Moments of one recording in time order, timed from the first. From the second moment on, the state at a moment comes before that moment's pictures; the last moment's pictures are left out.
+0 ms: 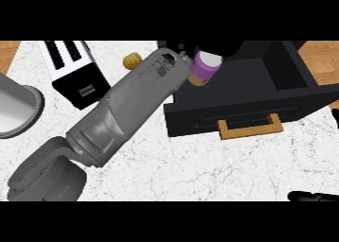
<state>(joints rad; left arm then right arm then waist) -1.44 0.00 -0.60 -0.37 0.50 0.68 -0.02 0.12 -0.05 -0.25 -2.12 -0.08 0.20 0.13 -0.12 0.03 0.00</state>
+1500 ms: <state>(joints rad) -1.42 0.00 -0.59 -0.42 0.69 0.81 -0.14 0.05 -0.20 -0.13 -2.20 0.37 0.19 0.02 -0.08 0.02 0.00</state>
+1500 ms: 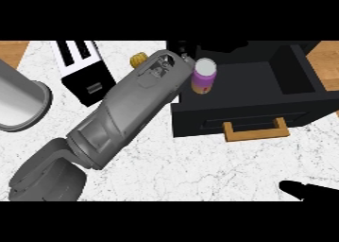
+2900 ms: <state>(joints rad) -1.32 0.21 -0.62 -0.75 0.59 0.83 0.11 -0.26 -0.17 0.05 -1.43 1.09 -0.25 -0.07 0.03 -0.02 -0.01</state>
